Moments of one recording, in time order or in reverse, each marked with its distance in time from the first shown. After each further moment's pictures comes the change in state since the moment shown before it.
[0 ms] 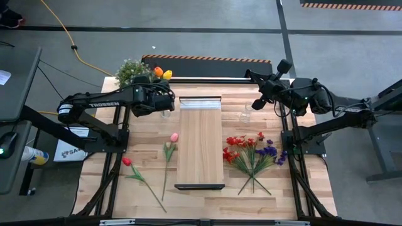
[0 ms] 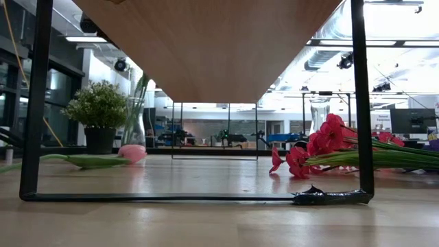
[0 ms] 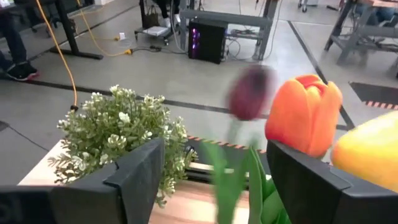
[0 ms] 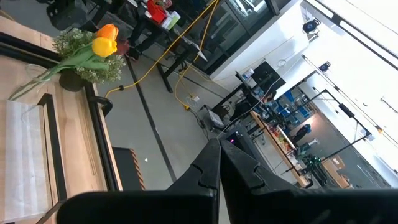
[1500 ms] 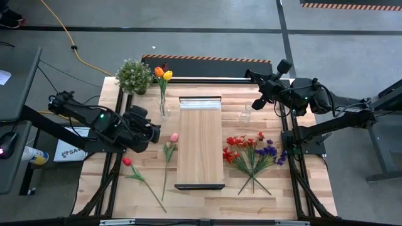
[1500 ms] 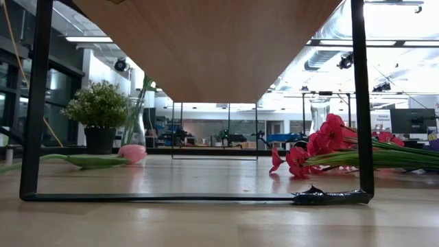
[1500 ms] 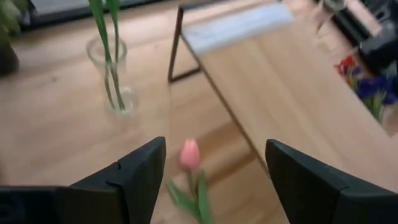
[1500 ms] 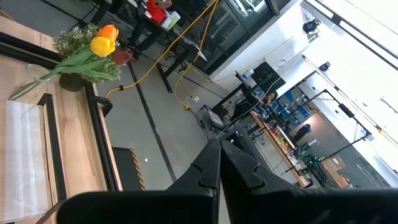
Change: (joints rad) left arm -0.615 -0.212 0.002 -0.008 0.545 0.052; right arm 0.000 0.000 0.000 0.000 0.000 -0.001
